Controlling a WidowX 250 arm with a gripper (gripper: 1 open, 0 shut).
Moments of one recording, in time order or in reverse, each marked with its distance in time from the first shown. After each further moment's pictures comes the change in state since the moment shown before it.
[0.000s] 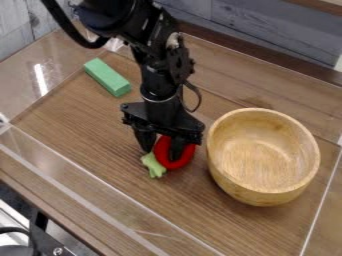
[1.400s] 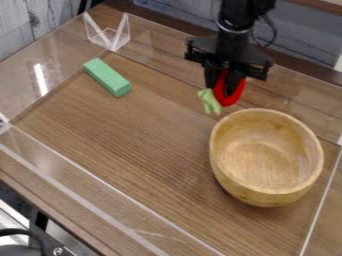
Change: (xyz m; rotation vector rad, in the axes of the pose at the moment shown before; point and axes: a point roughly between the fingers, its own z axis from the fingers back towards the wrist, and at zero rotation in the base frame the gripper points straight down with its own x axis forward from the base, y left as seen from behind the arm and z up) arm 0.090 -0.065 0.051 0.040 -0.125 -0.018
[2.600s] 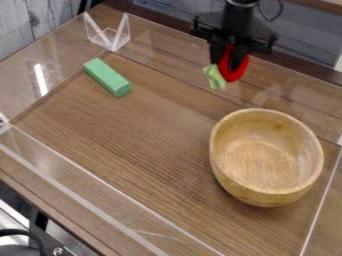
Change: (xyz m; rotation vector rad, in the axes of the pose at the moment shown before) arm 0.034 0.021 0.023 0.028 -0.039 0.079
